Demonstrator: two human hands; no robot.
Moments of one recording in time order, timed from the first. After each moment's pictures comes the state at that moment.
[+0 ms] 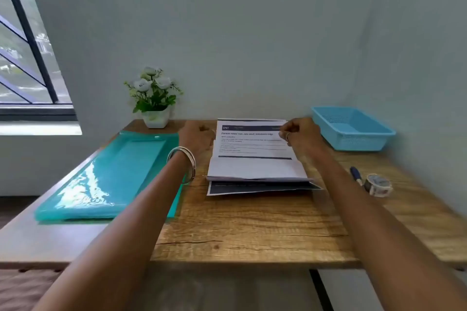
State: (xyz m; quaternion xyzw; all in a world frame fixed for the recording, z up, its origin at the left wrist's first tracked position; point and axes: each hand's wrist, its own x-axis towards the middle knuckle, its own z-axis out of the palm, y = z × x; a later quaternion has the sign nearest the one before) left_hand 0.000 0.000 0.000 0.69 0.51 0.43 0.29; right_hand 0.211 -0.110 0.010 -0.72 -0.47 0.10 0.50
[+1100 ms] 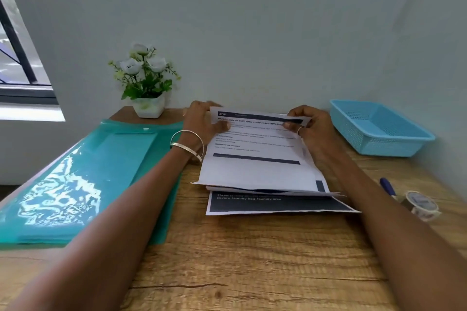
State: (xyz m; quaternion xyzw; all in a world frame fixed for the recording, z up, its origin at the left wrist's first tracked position) left_hand 0.022 0.069 -0.019 0.76 0.43 0.44 0.20; right_hand 0.249 -0.050 -0.017 -0.56 -0.53 0.13 0.62
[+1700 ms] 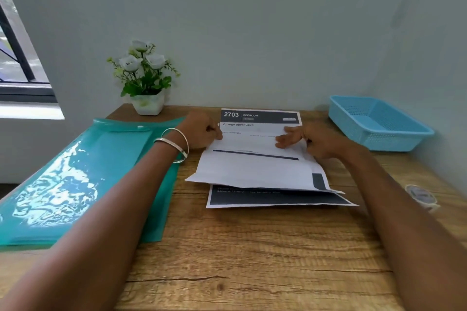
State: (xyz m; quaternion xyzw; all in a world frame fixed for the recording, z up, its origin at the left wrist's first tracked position) left_hand -0.001 0.066 -0.010 0.90 0.36 0.19 0.12; right_hand 0.277 -0.063 -0.009 -0.67 -0.73 0.10 0.10
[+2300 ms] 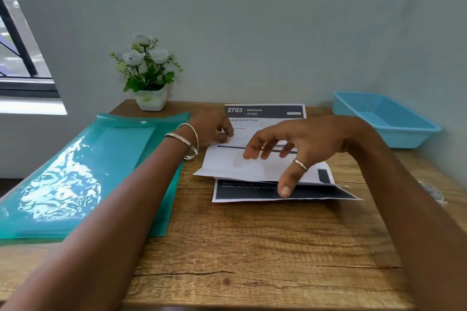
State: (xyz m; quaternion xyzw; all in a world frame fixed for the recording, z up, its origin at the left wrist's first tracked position) left_hand 0.009 0.065 -0.010 0.94 0.32 0.13 0.06; right_hand 0.171 -0.112 0.065 -0.56 -0.78 0.29 -0.02
